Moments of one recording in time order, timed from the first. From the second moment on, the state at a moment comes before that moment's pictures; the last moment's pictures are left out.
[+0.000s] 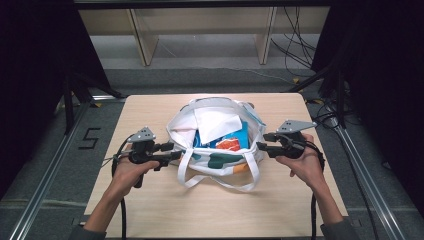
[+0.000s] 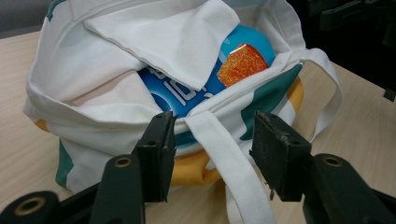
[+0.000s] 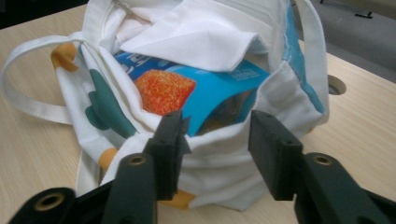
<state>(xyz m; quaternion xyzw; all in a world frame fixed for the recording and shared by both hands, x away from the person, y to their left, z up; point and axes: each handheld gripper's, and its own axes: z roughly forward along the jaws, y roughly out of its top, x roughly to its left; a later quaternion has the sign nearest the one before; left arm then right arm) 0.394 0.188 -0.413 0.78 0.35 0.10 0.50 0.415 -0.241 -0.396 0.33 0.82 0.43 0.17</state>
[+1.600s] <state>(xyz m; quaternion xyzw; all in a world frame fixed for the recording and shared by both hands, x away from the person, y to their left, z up) 0.297 0.191 -0.474 0.80 0.35 0.10 0.48 0.334 -0.275 -0.460 0.38 0.81 0.41 0.17</state>
